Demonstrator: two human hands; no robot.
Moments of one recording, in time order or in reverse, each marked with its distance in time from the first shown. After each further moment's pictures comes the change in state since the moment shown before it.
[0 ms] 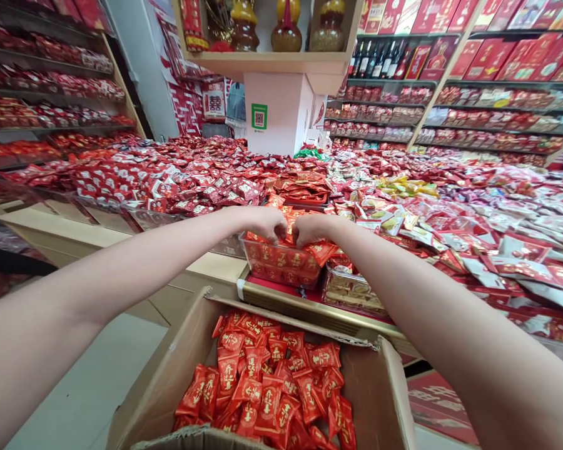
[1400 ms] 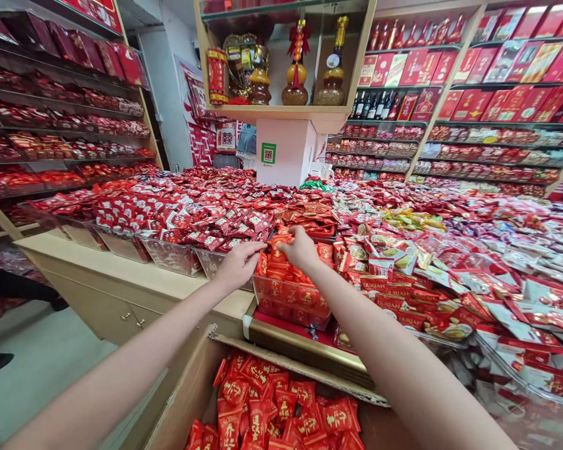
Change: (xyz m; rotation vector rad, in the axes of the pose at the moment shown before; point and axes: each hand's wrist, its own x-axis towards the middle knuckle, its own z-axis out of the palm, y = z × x) left_hand -0.051 -0.038 0.079 -0.265 1.076 -0.194; right_hand 0.048 -0.034 0.013 0.621 0.841 0.239
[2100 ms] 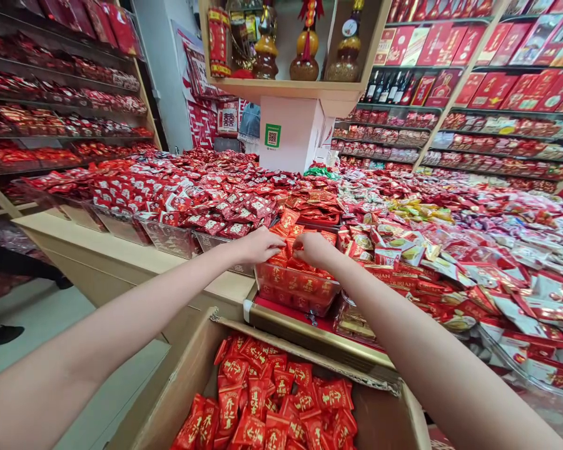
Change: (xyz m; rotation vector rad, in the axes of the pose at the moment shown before) left_hand 0.040 0.012 0.012 0.269 -0.598 0.245; right_hand -0.011 0.017 -0.022 -0.509 -0.343 -0.234
